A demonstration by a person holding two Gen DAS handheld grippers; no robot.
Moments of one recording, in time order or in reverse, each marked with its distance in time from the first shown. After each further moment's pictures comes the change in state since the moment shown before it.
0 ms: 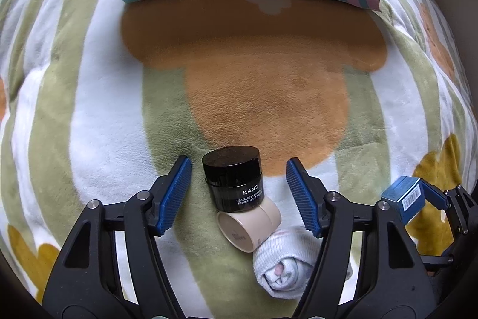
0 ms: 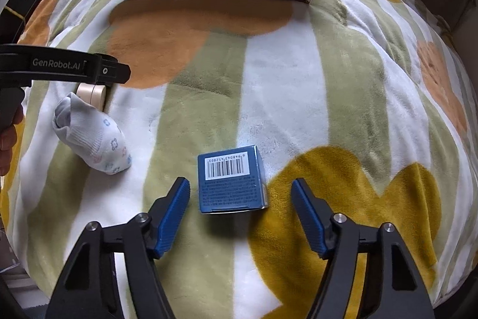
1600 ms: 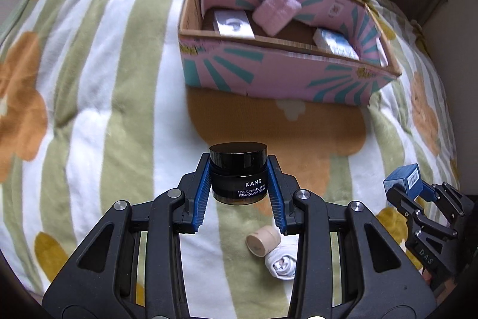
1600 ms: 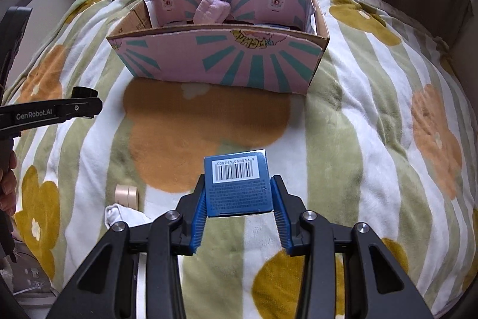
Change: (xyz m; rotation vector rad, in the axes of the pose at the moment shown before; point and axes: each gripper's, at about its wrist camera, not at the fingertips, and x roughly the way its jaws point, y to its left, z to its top) left arm -0.119 0.072 0.049 -0.142 -0.163 -0.032; right arm -0.064 -0.011 0.100 0.023 -0.133 0.067
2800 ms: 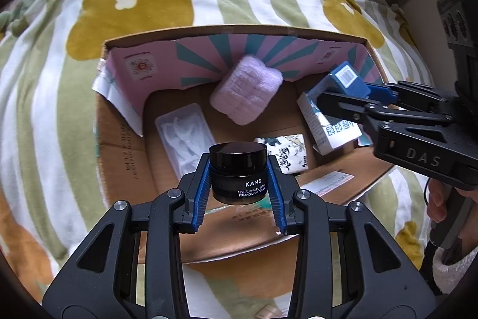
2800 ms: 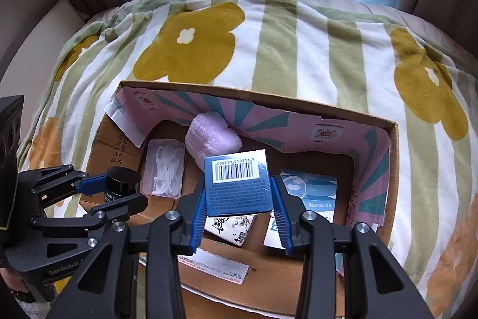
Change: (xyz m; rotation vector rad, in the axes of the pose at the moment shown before) left arm 0.088 -0.047 0.168 0.183 0.092 -0.112; right arm 0.098 -0.016 0.235 -0.024 0.069 0.187
